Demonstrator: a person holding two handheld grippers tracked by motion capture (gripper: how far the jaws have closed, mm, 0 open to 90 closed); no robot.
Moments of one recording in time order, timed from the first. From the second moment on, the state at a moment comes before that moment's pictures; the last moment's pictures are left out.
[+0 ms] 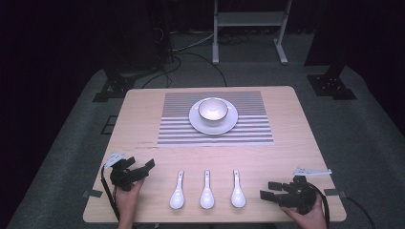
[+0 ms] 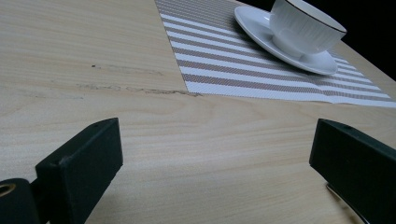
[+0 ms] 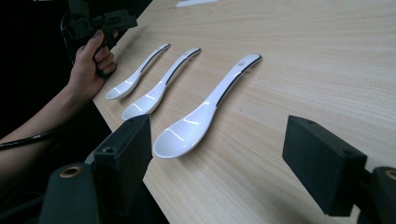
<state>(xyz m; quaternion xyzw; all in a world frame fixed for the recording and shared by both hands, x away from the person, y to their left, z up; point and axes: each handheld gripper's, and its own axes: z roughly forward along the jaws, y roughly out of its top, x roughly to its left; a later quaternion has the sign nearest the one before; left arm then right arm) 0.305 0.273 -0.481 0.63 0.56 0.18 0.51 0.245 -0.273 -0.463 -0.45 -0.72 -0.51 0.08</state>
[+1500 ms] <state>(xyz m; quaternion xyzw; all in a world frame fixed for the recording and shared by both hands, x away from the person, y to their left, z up) 0.306 0.274 -0.481 0.62 0.56 0.18 0.51 0.282 -0.219 -0.457 -0.43 -0.76 -0.48 0.11</state>
